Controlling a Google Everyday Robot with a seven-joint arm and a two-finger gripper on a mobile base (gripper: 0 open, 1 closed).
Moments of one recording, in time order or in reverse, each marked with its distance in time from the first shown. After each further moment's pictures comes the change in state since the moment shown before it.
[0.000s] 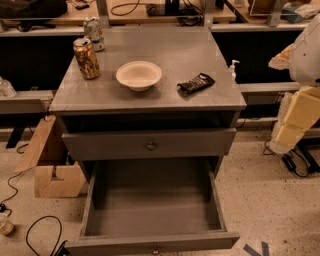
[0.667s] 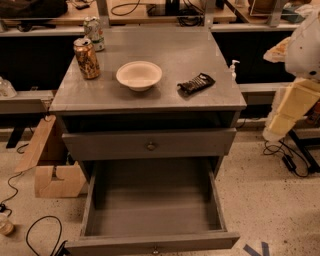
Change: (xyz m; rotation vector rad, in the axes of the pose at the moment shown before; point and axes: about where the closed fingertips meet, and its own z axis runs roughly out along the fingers) arm -0.006 -0.022 0.007 0.022 -0.067 -0.011
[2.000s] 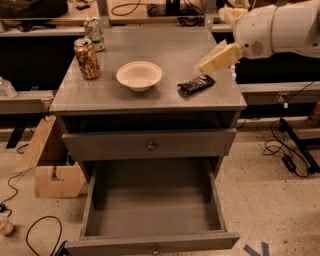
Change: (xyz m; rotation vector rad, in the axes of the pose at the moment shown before) arm -0.126 -0.150 0.050 0.219 -0.826 0.069
